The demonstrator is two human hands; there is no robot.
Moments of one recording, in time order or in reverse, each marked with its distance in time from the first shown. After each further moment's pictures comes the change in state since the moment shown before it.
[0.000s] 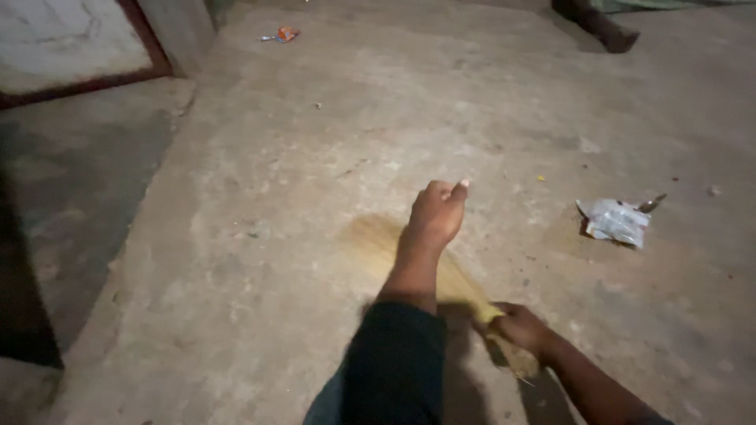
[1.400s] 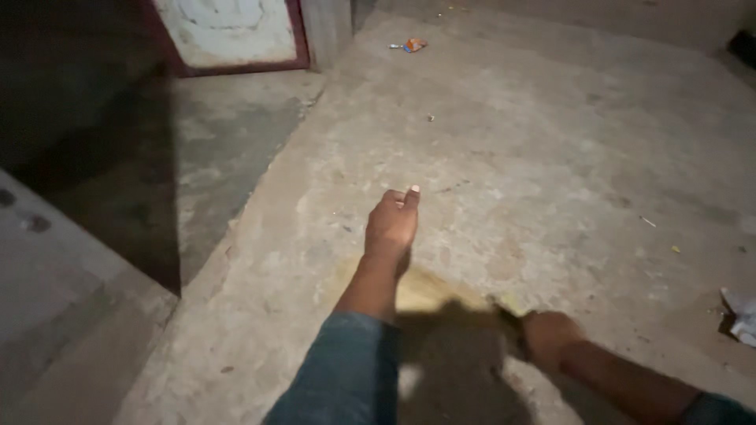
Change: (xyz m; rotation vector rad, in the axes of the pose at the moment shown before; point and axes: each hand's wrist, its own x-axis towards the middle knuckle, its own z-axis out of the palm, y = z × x) left_hand -0.005 -0.076 -0.179 0.073 0.464 -0.244; right_hand 0.022 -0.174 0.023 -1.398 -0.226 -0.439
